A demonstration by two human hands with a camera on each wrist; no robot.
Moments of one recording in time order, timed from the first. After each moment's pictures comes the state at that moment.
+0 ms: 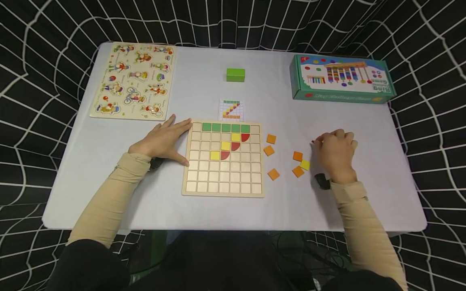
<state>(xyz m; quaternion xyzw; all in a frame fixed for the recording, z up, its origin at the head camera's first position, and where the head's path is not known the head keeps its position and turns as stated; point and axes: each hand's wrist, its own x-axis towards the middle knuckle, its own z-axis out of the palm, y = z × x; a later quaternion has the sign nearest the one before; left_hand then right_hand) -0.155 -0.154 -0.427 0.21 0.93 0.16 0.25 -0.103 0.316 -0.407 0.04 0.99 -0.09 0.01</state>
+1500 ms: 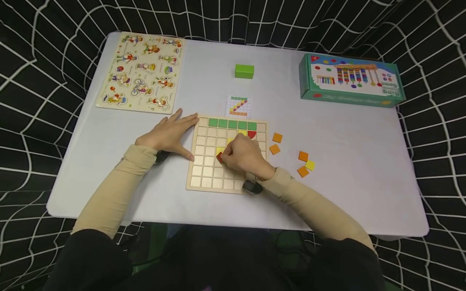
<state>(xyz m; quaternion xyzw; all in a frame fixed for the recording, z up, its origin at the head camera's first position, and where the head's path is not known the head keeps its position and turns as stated) -0.158 -0.158 -0.430 0.22 0.93 0.15 0.25 -0.111 0.099 -0.406 -0.12 0.93 -0.26 0.23</state>
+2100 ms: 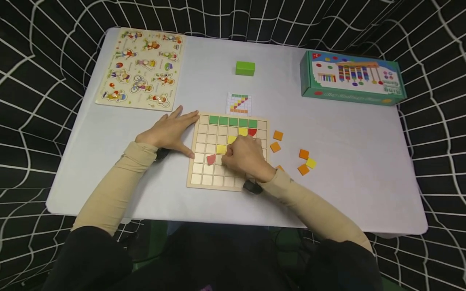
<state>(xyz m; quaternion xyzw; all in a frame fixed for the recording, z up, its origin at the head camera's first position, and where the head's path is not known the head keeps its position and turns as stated) -0.160 -0.158 -0.428 0.22 0.93 0.16 0.26 -0.102 0.097 -0.407 -0.14 0.96 -0.20 0.17</state>
